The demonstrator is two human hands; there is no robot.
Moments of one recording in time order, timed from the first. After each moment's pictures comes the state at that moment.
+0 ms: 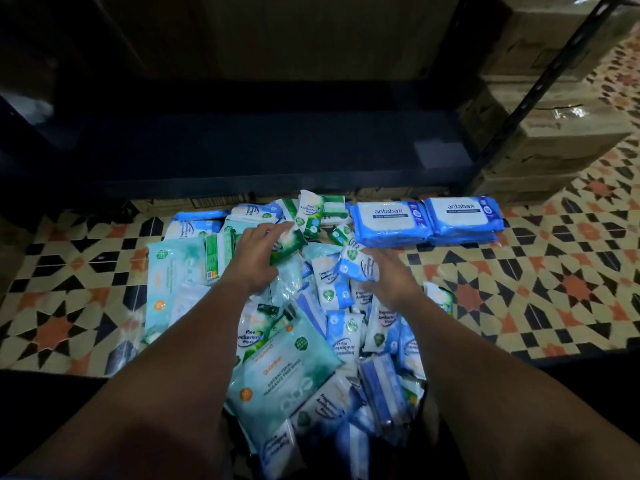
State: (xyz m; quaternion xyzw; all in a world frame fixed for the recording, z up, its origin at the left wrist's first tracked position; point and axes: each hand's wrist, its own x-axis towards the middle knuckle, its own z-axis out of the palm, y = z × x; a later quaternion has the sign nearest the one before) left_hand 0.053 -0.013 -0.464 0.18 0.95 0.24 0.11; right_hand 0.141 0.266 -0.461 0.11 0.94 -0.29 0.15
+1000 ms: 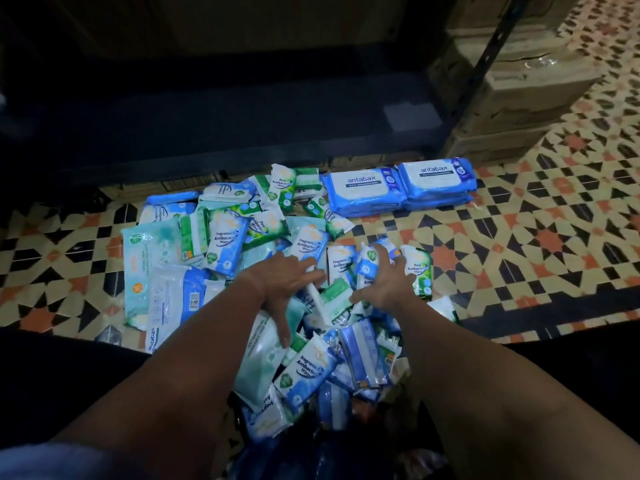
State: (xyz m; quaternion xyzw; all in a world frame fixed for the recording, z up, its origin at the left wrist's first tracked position) left_hand 0.118 0.052 -0.455 0.53 0.80 -0.07 0.28; right_hand 0.207 0.286 -0.494 0.30 0.87 -0.32 0.24
